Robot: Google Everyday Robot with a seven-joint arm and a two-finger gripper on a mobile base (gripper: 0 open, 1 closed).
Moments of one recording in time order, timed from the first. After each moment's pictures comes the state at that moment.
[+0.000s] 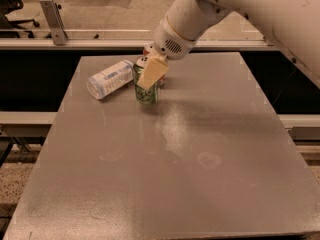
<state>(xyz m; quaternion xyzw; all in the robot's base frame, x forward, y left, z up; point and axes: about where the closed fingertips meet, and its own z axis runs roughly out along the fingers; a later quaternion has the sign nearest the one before) 0.600 0.007 0.928 -0.61 0.74 0.10 0.27</state>
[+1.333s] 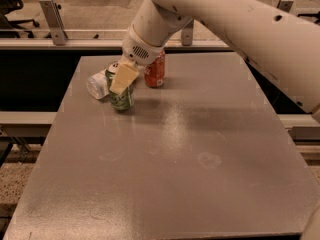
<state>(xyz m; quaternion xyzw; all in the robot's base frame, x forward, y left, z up) 0.602 0.085 0.910 -0.64 0.71 0.13 0.26</state>
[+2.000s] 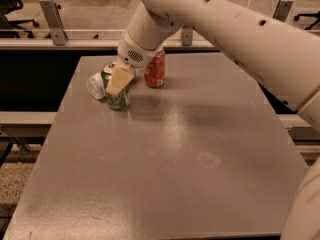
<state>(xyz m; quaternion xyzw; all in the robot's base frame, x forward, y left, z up) 0.614 0.098 0.894 -0.65 0.70 0.13 0.26</state>
